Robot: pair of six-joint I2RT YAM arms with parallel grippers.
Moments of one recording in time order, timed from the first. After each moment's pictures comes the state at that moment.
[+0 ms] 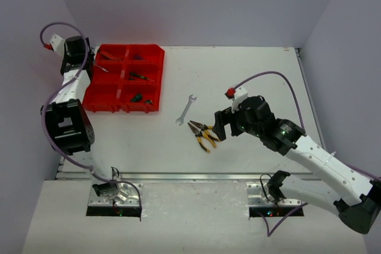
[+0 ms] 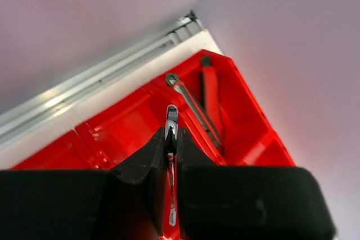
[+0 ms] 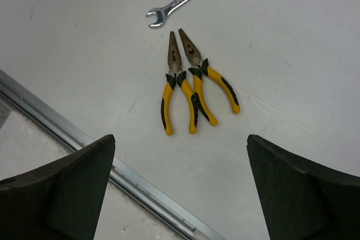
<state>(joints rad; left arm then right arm) 0.27 1.74 1.40 -0.09 -0.37 -0.74 0.75 0.94 0.86 -0.53 0.07 0.23</state>
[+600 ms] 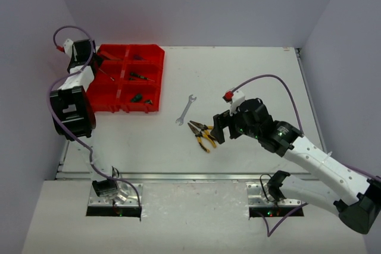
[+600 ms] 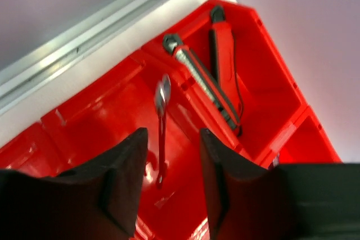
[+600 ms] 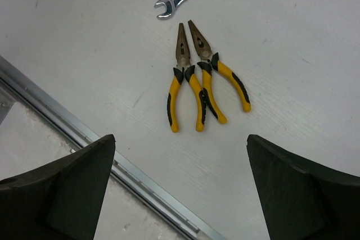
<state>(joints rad) 0.28 1.98 1.54 -0.14 -0.27 -0.70 0.75 0.93 0.79 -0.49 0.02 0.23</state>
